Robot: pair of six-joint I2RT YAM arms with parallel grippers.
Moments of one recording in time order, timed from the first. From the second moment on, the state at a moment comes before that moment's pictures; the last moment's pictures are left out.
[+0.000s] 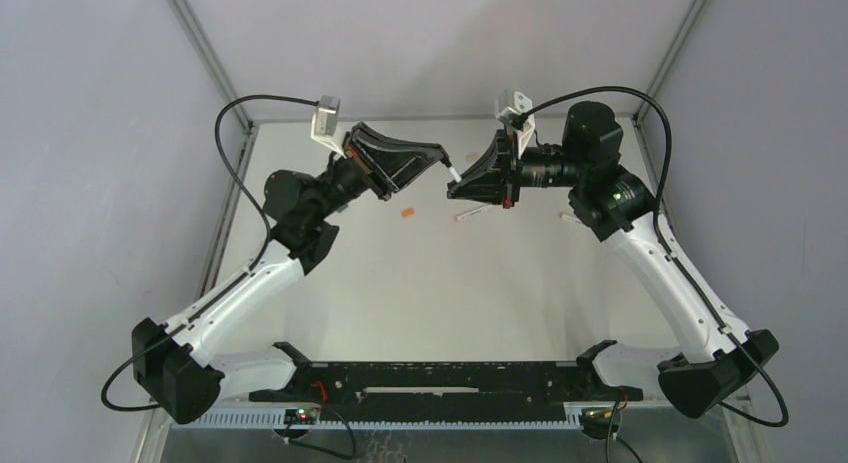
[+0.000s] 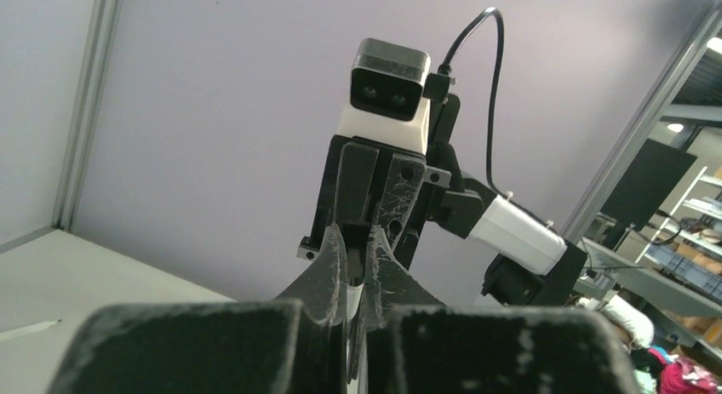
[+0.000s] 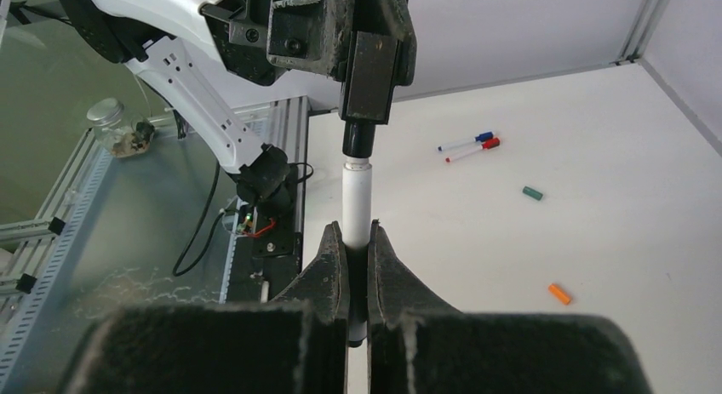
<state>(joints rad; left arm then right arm) -0.63 1.18 1.04 0.78 0.56 -0.86 0.49 1.23 1.44 -0.27 -1.01 0.08</state>
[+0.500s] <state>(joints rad) -0.63 1.14 1.04 0.55 0.55 -0.65 0.49 1.28 1.45 -0.35 -1.02 0.06</state>
